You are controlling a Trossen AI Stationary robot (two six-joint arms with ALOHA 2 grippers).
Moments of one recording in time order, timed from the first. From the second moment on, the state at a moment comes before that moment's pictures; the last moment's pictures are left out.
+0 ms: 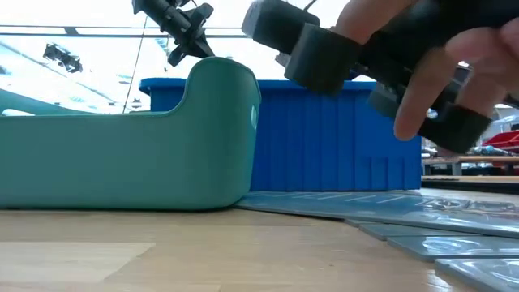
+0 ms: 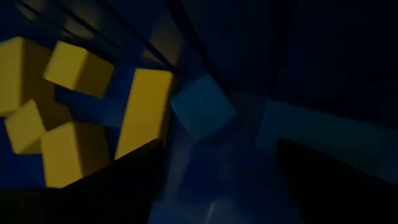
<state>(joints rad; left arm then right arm) 0.87 1.44 1.56 -0.70 0.33 -0.14 -0.84 2.52 2.31 -0.66 0.02 0.40</state>
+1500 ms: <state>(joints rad) 0.87 1.44 1.56 -0.70 0.32 -0.14 -0.85 2.44 2.24 -0.62 -0.46 0.23</state>
